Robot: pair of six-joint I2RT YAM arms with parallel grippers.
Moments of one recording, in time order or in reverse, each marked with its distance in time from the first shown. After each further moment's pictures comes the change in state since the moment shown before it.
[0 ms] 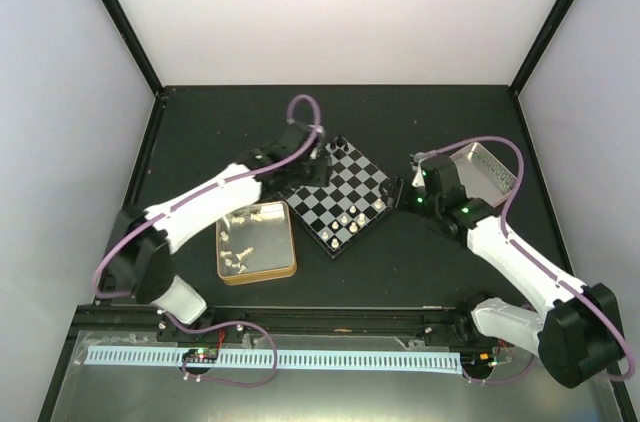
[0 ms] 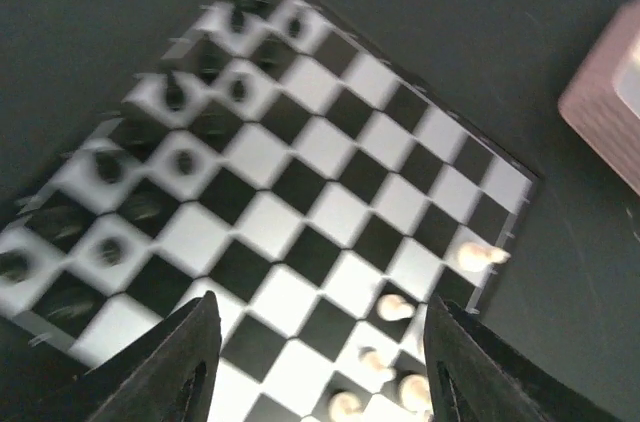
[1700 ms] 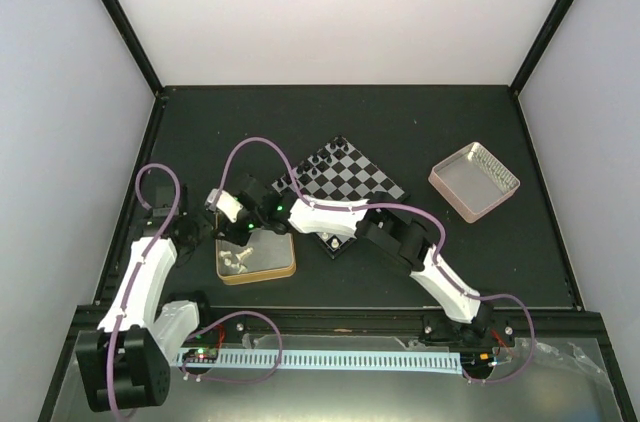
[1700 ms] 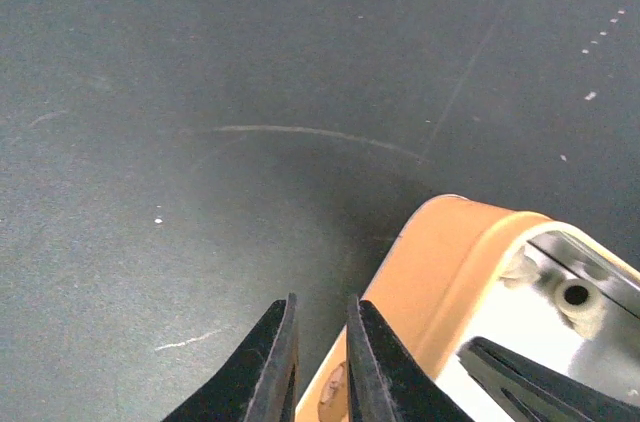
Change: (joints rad) left arm 0.854 -0.718 -0.723 -0.245 0.041 -0.160; right arm 0.699 1.268 1.091 0.224 -0.199 -0.578
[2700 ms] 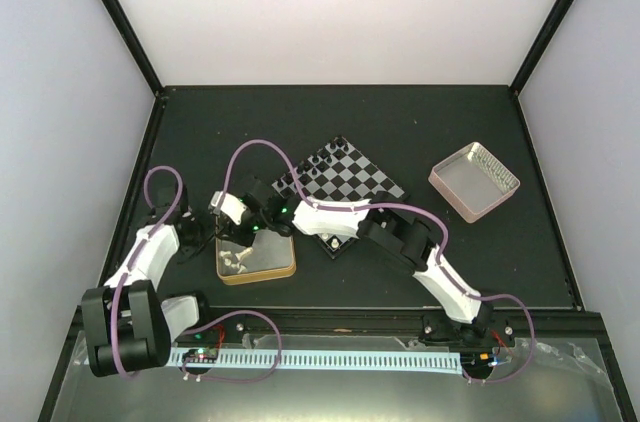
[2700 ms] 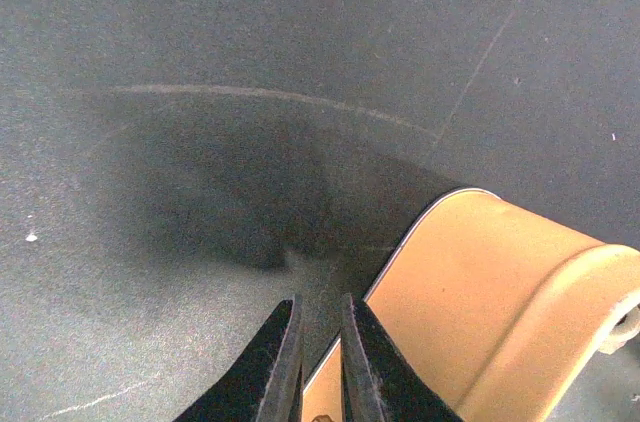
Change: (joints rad) left arm 0.079 0.193 -0.069 0.164 0.179 0.009; right arm -0.007 -0.044 -0.086 0.062 0.014 -0.085
